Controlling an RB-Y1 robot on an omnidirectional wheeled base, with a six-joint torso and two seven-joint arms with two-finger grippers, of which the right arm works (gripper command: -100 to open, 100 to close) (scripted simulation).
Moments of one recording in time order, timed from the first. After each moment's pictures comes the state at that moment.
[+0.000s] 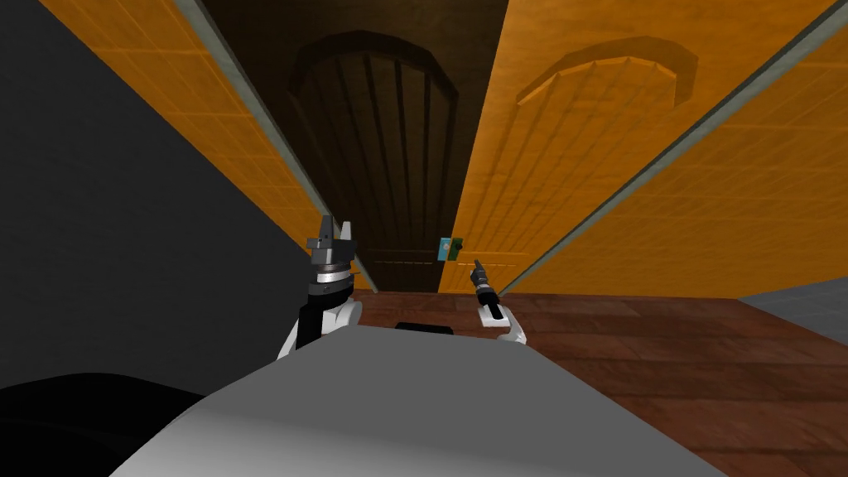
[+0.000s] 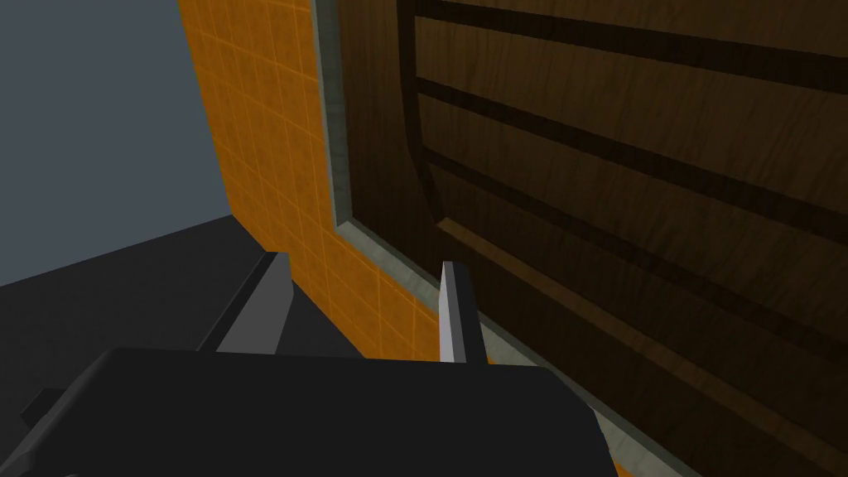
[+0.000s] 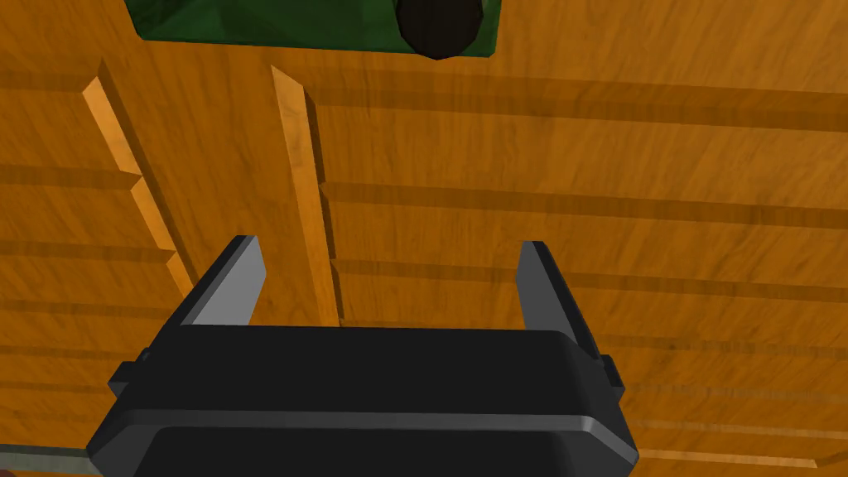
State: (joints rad) arm 0.09 -0.14 -0.08 -1.34 0.30 -0.31 -0.43
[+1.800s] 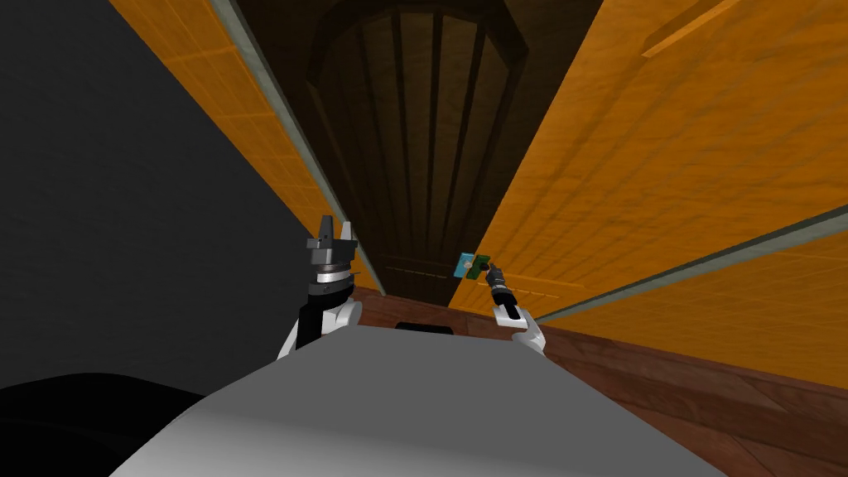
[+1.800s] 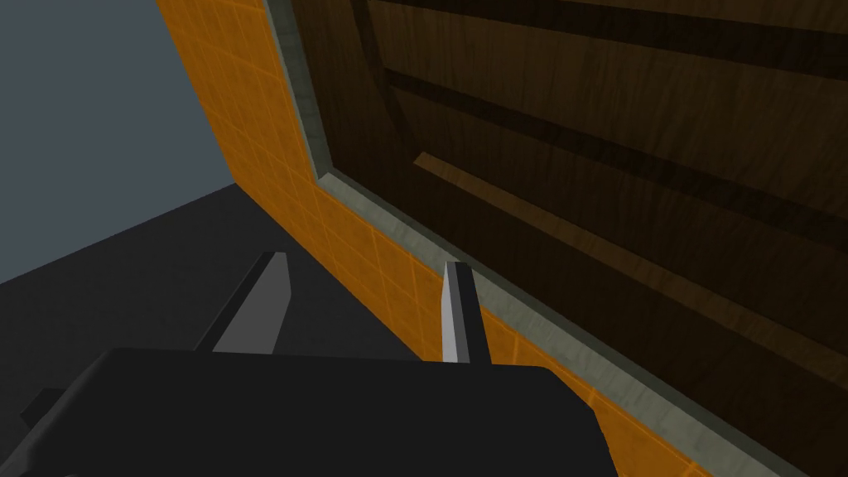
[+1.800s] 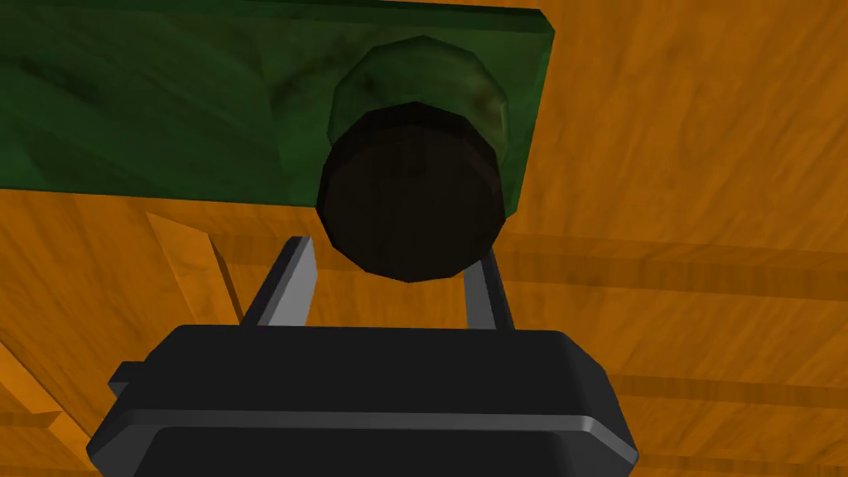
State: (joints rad) arm 0.04 -0.24 -0.21 -1.23 0.24 -0.33 -0.46
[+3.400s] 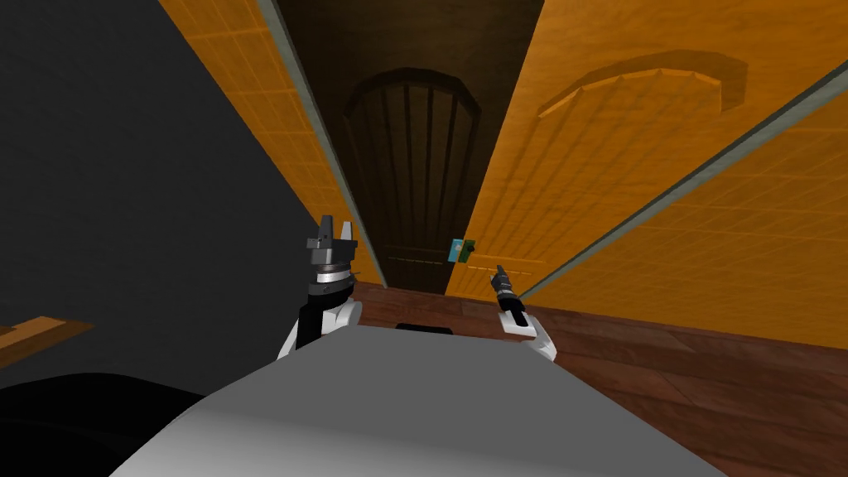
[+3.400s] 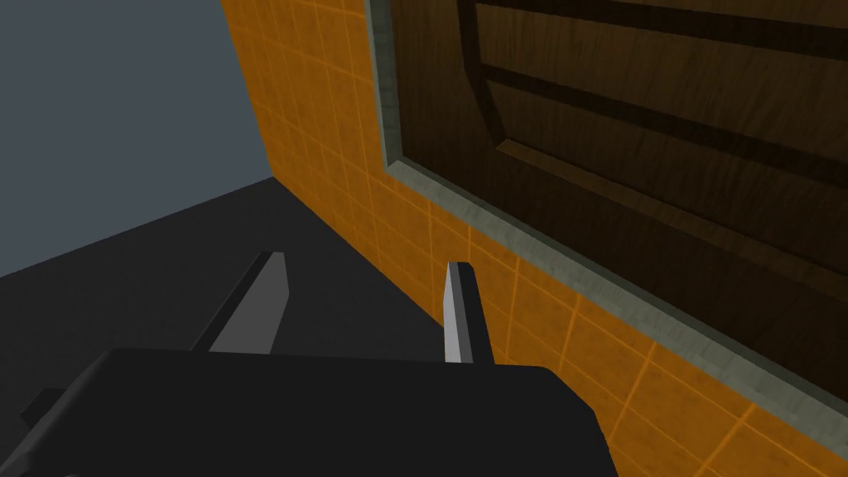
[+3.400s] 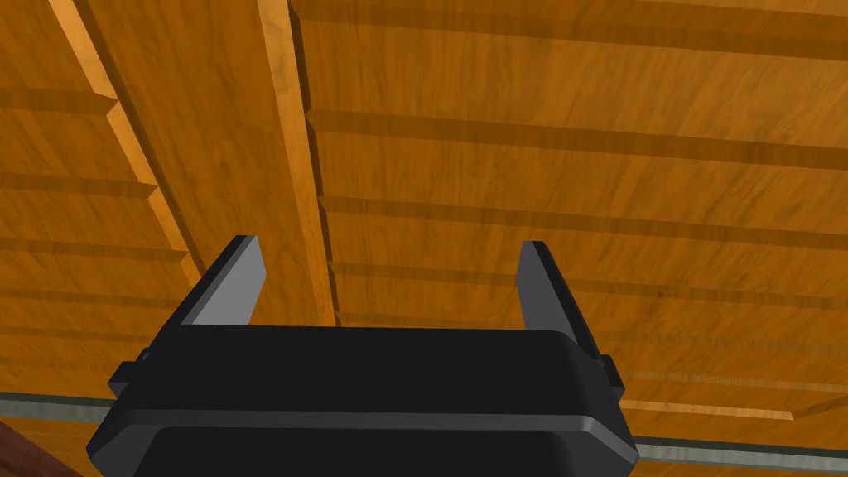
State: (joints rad) arm 0.08 -0.26 -0.24 -1.23 0.24 -0.34 -0.47
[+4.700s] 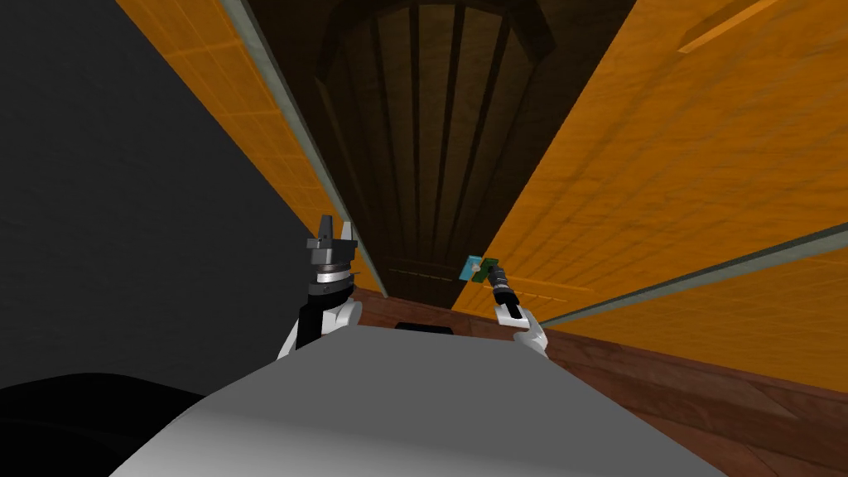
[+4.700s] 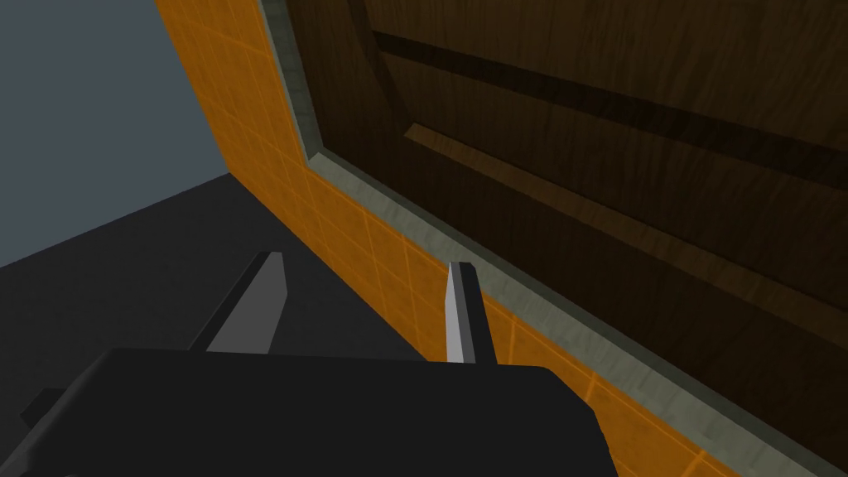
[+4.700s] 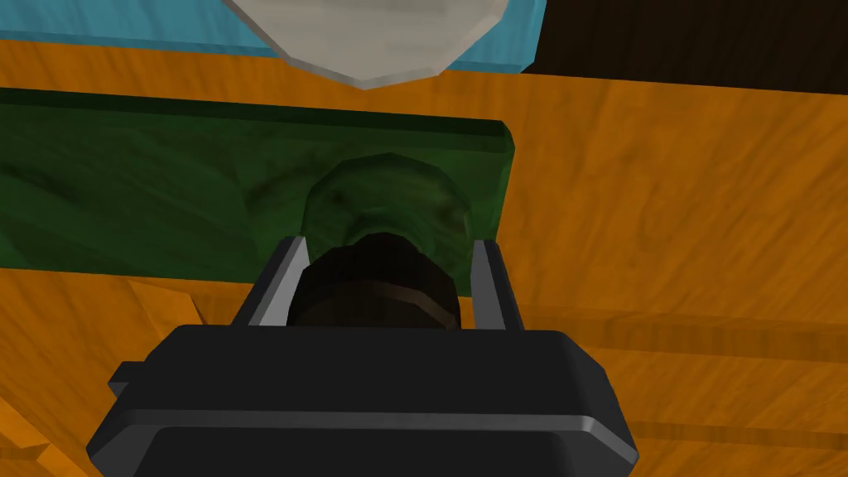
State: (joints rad) arm 0.03 -0.24 -0.24 -1.23 0.24 -0.33 -0.45
